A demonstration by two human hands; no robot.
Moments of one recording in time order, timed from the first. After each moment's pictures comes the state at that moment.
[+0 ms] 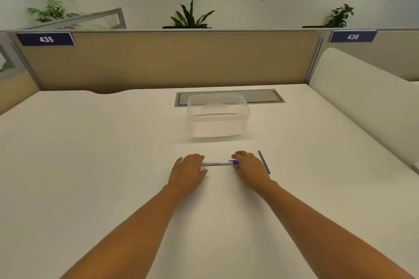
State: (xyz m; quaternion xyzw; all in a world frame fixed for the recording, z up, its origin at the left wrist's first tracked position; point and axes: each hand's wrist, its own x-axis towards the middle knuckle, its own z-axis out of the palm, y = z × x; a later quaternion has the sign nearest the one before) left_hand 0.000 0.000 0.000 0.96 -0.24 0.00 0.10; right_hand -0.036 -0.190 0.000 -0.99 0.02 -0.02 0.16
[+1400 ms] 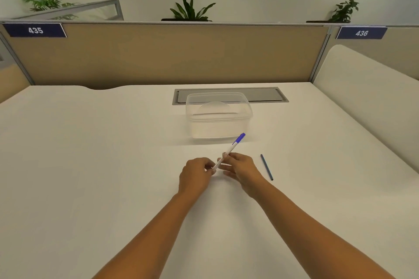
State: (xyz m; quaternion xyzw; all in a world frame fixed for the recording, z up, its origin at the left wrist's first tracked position) left_hand 0.000 -0.033 0.013 0.92 -0.10 -0.03 0.37; right_hand -0.020 -0.164 0.015 -0.65 0.19 0.03 0.73
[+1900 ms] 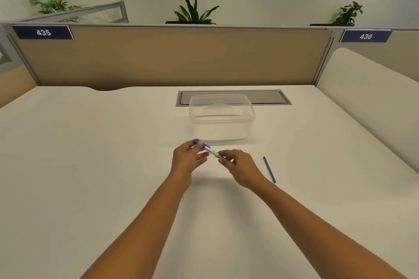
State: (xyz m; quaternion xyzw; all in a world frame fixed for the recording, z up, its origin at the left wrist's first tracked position) left_hand 0.015 -0.018 0.047 0.63 0.06 -0.10 0.77; right_hand -0.021 -0.162 0.033 -0.91 0.02 -0.03 0.42
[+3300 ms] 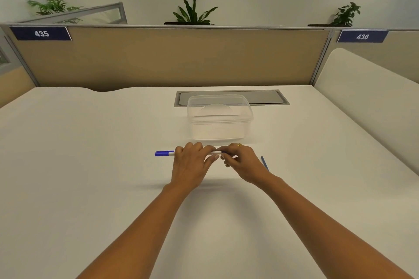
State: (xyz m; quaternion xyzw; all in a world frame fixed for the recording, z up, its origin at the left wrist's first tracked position) left_hand 0.016 -0.021 0.025 0.95 -0.24 0.16 0.14; right_hand -0.020 -0.175 0.043 -0.90 -0.06 -0.07 0.43
